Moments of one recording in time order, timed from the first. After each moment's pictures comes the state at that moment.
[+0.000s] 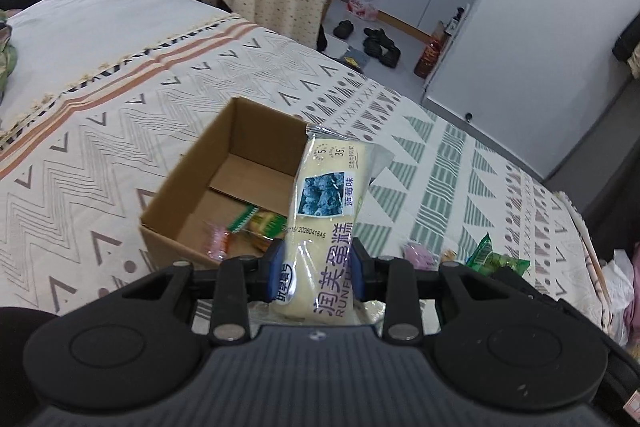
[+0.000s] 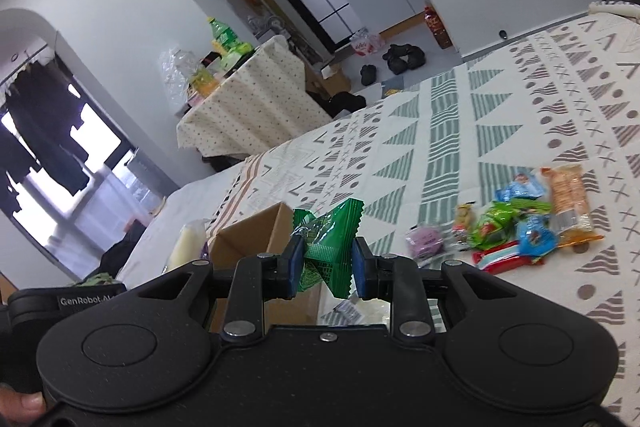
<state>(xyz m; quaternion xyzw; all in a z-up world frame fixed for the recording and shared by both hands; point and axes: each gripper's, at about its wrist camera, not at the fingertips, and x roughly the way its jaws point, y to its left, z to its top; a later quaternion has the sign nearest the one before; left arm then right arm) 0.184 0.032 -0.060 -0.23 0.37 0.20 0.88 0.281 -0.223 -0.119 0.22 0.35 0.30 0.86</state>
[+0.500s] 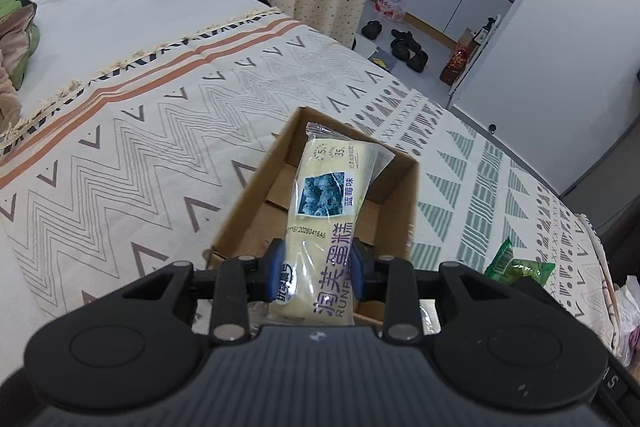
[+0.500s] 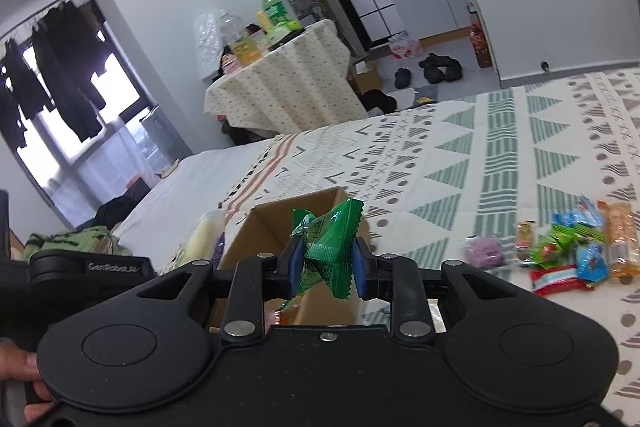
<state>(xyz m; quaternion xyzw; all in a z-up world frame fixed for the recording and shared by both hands) 0.173 0.103 -0.072 -0.26 0.38 0.22 0.86 0.258 -0.152 -0.099 0.13 0.32 0.34 0.87</state>
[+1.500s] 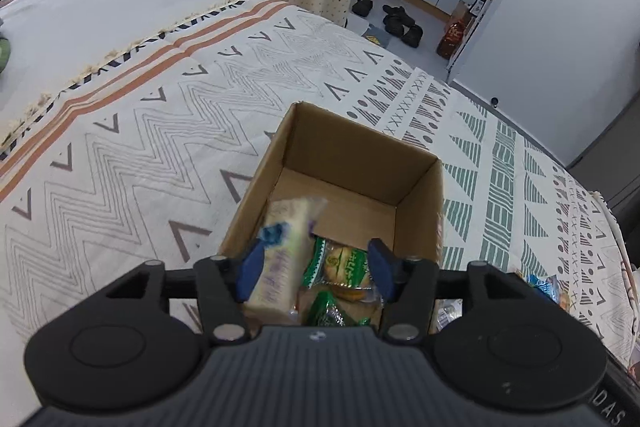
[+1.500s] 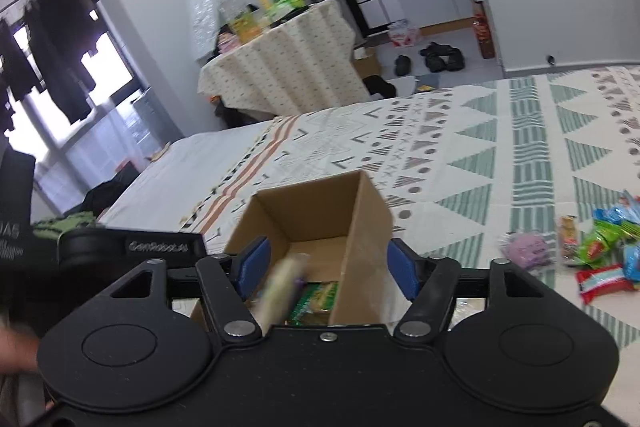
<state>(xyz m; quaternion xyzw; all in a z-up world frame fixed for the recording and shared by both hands) 0.218 0.125 -0.100 -0.23 0.41 0.20 0.86 0.264 -0.102 -0.110 0.12 0.34 0.32 0.88</state>
